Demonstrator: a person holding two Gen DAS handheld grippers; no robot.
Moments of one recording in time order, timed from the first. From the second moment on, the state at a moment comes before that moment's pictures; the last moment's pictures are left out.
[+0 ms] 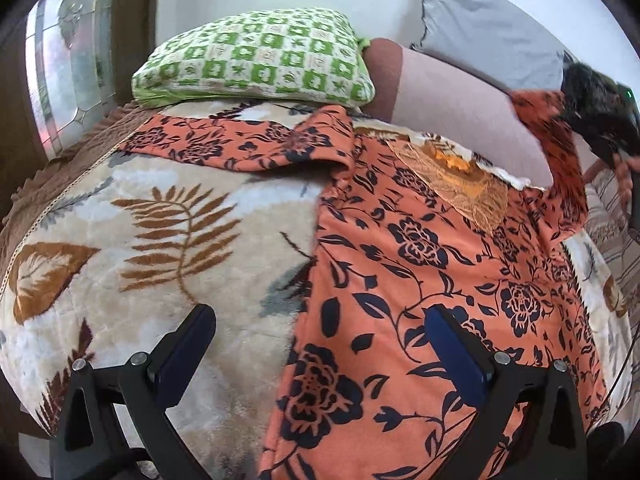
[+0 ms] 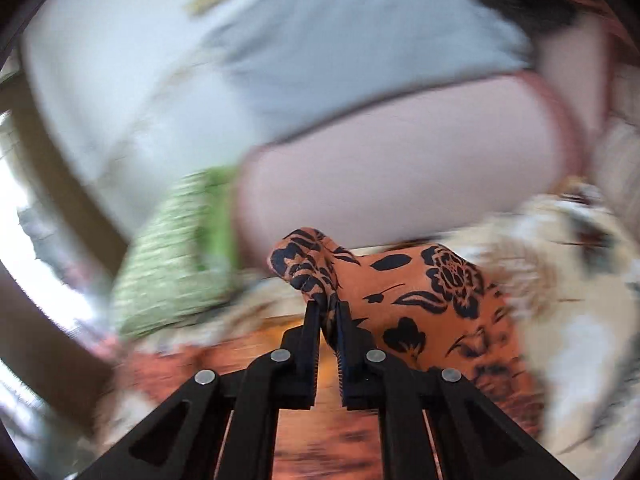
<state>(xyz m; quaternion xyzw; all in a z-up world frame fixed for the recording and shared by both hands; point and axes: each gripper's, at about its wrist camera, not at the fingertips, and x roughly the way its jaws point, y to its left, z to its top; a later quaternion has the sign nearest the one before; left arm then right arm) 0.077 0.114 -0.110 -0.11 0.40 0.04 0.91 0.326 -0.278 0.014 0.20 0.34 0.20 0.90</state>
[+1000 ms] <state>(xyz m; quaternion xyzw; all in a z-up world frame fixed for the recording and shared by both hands) 0.203 0.361 -0.121 -0.43 0.34 0.10 0.83 0.387 -0.156 -0.178 0.27 0.52 0.21 0.79</state>
